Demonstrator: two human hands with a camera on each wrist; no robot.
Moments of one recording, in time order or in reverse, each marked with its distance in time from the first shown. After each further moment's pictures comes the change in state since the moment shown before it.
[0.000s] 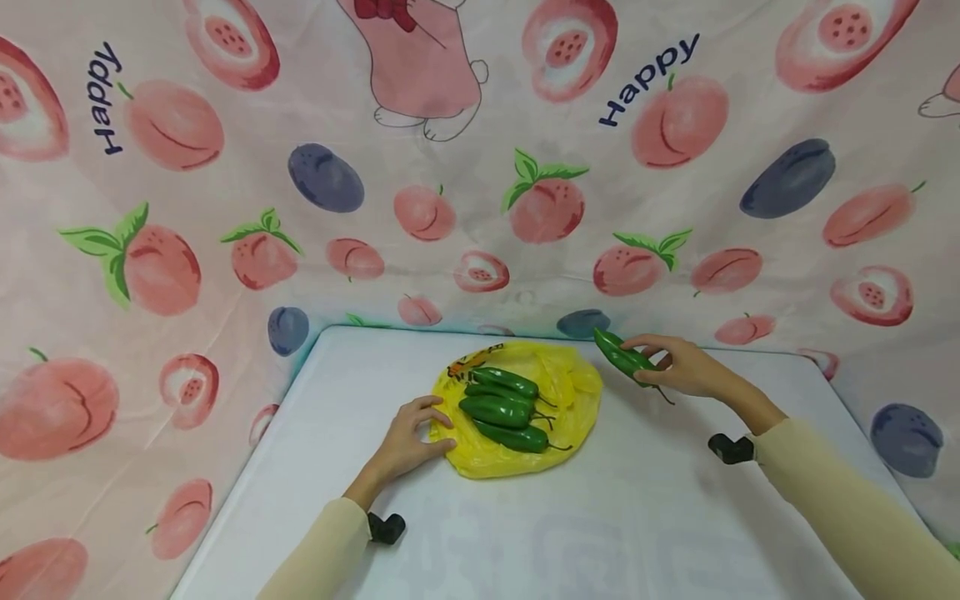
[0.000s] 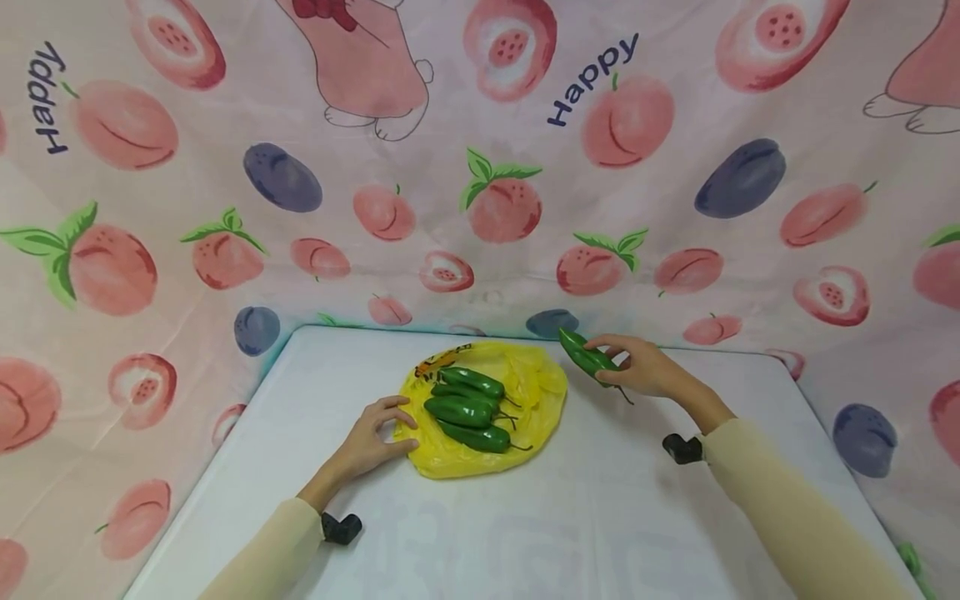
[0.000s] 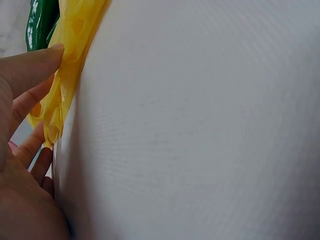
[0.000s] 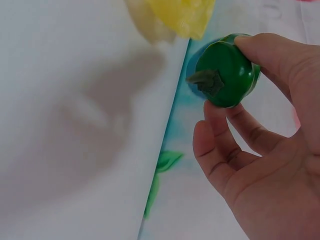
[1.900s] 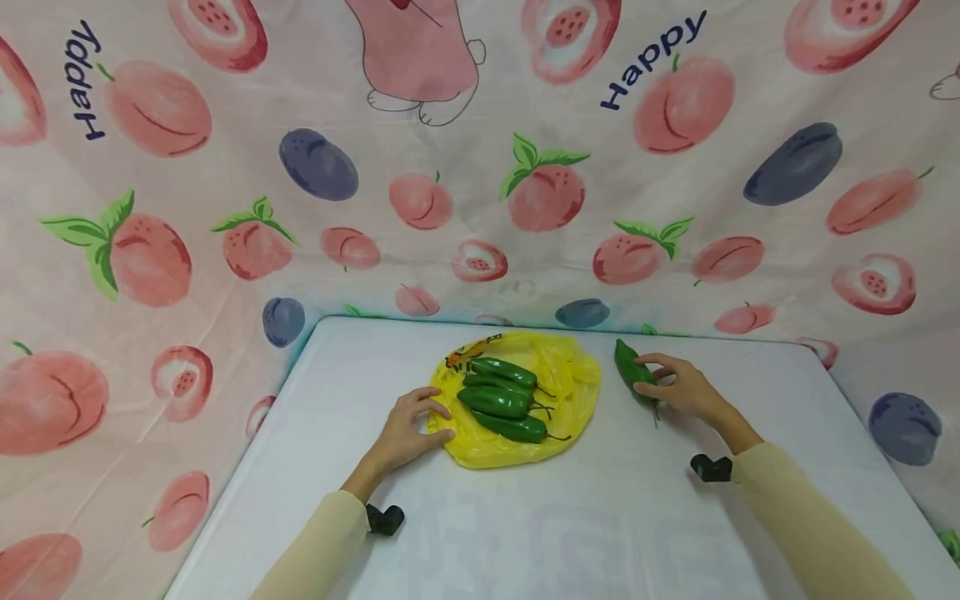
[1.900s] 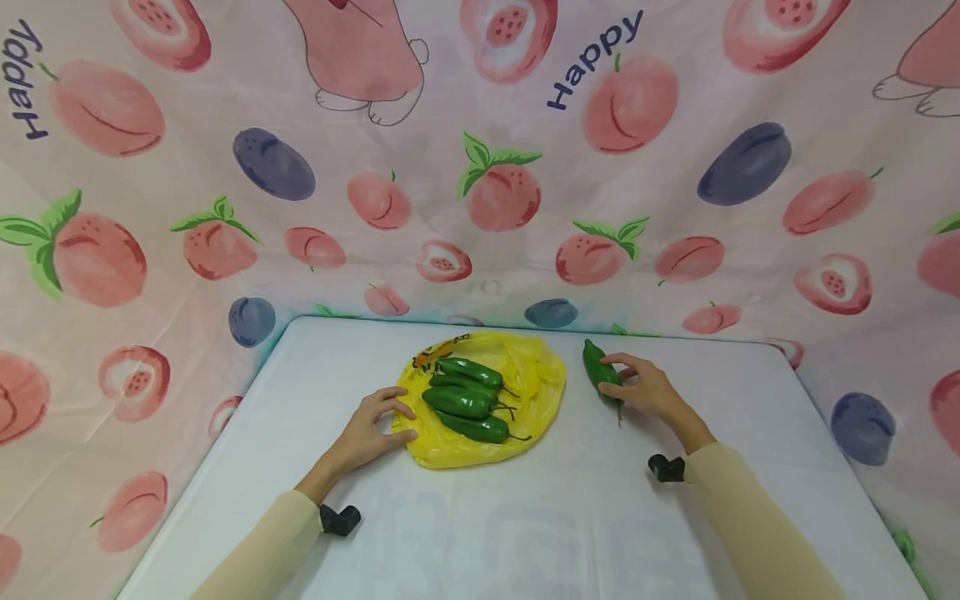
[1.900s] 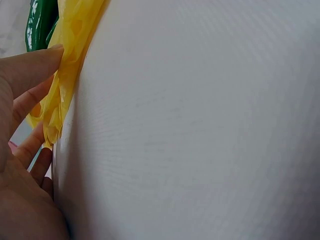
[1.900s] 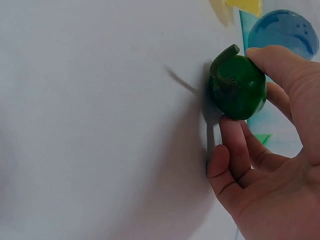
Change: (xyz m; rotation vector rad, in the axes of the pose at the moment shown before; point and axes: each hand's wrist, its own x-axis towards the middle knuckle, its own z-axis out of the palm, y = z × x) left_hand 0.003 -0.004 0.000 0.013 -0.015 -0.030; right_hand -0.013 0.054 0.055 0.060 0.148 0.241
